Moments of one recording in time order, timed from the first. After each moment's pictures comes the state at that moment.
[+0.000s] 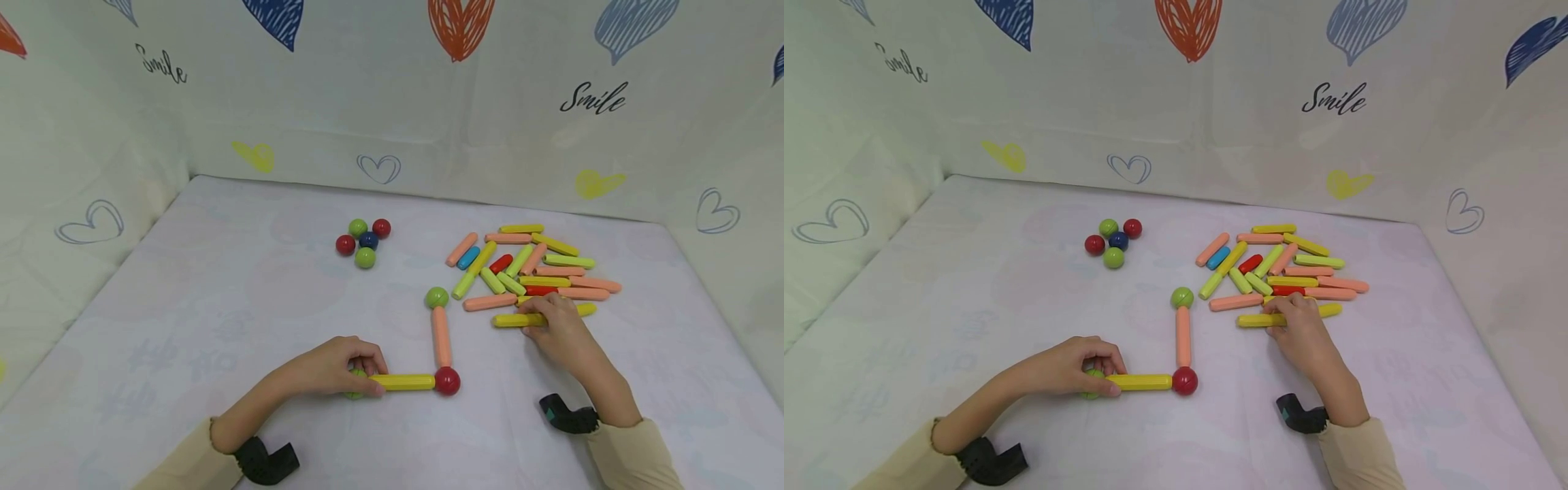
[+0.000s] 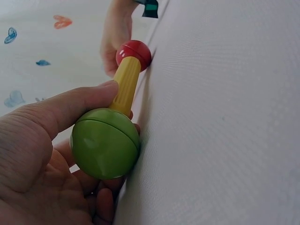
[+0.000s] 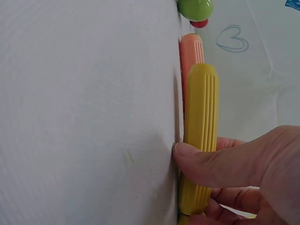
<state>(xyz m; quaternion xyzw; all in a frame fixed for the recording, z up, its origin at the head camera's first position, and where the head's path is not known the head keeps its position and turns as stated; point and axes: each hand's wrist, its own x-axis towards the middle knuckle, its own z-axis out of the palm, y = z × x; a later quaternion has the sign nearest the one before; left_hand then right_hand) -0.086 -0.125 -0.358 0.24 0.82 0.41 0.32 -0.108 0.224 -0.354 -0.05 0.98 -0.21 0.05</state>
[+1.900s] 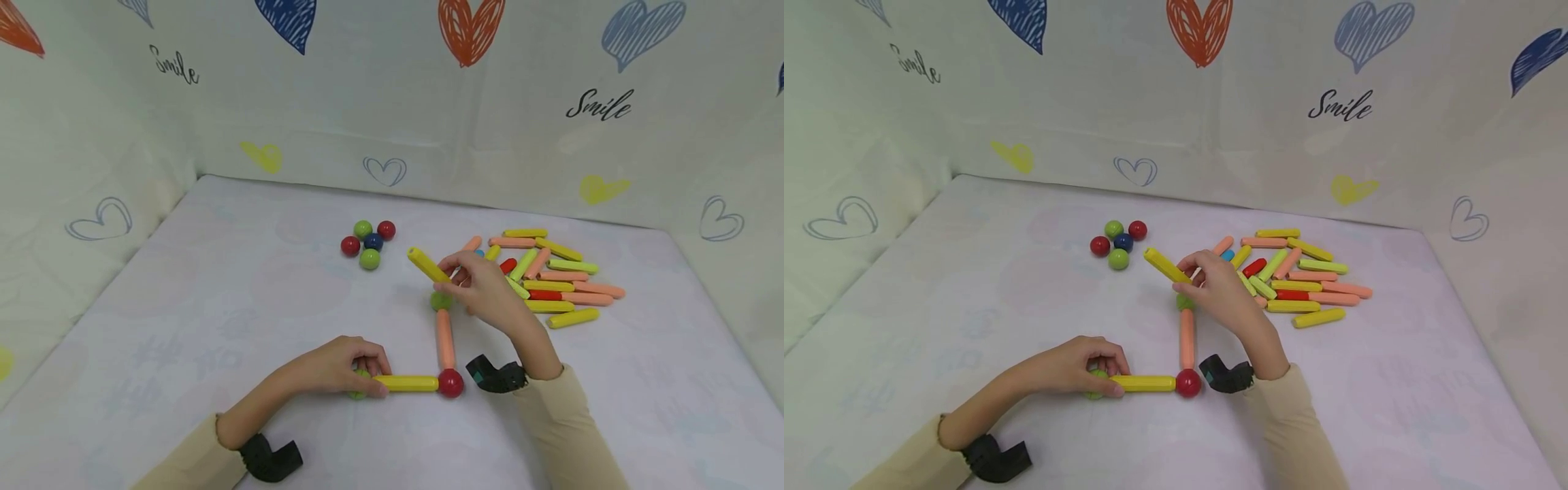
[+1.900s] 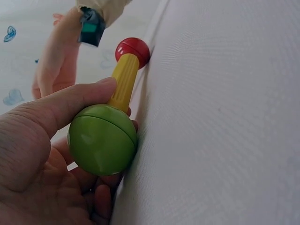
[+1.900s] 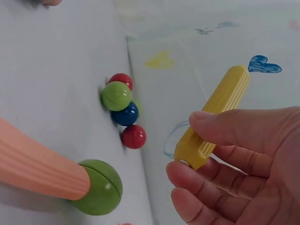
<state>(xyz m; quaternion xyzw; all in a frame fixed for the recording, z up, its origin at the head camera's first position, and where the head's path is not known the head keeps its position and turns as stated) -0.088 -0.127 -0.362 0.24 0.82 0.42 0.32 -0.147 0.121 -0.307 -0.15 0.91 -0.38 0.07</state>
